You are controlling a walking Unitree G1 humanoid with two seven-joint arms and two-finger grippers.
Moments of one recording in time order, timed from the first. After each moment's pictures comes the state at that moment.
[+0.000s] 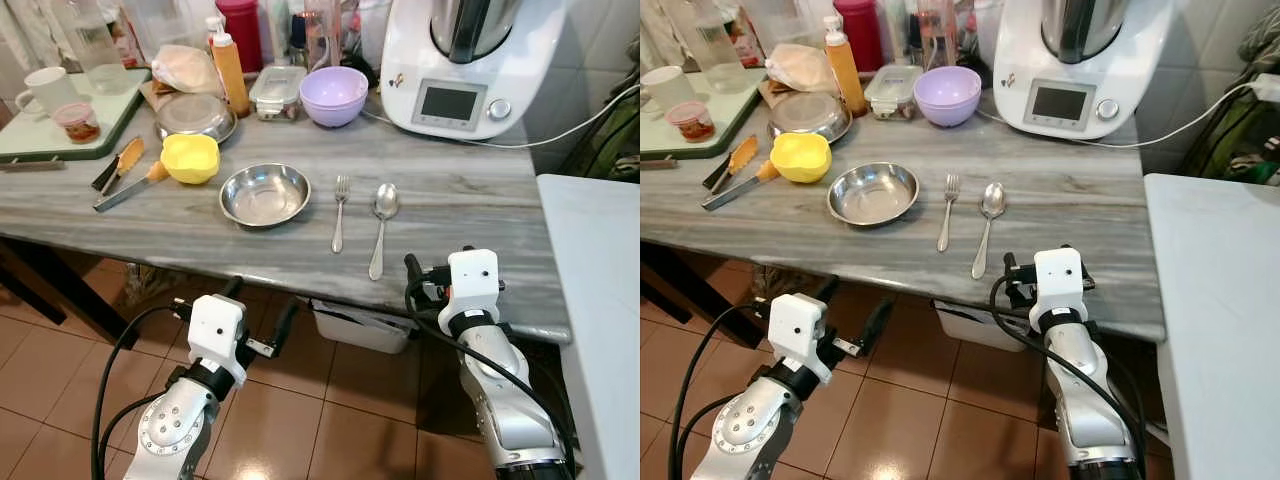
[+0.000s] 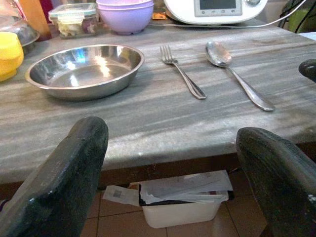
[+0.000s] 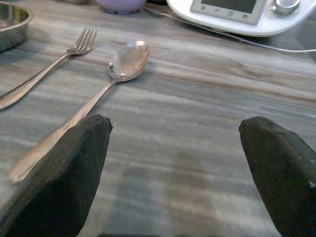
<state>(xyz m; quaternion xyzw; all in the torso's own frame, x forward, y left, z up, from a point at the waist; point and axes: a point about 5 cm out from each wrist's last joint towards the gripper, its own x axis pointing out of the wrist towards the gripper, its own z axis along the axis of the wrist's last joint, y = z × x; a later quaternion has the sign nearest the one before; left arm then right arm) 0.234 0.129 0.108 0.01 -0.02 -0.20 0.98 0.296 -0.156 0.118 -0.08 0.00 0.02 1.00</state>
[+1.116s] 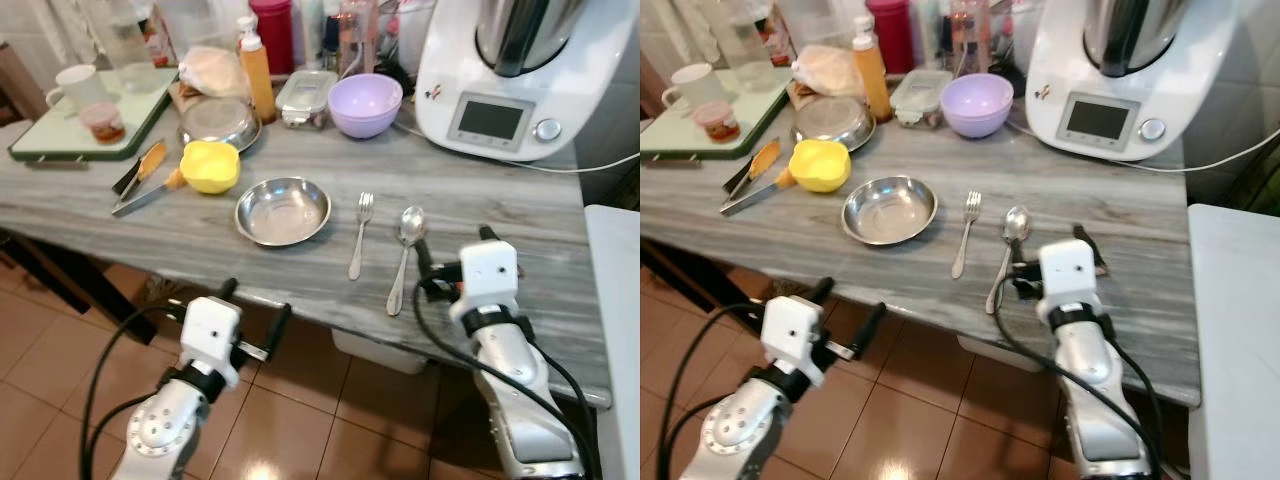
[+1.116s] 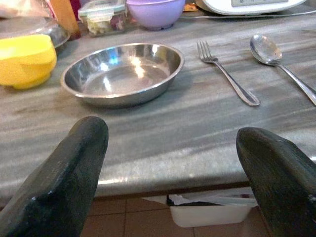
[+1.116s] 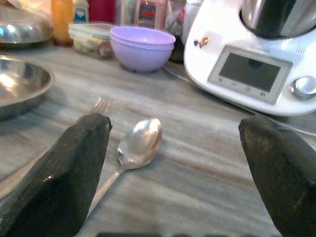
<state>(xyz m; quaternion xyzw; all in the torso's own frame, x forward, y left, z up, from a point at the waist) 0.233 0.141 0.107 0.04 -0.01 -0.20 0.98 0.283 -0.154 0.150 -0.12 -0.09 0.04 0.99</state>
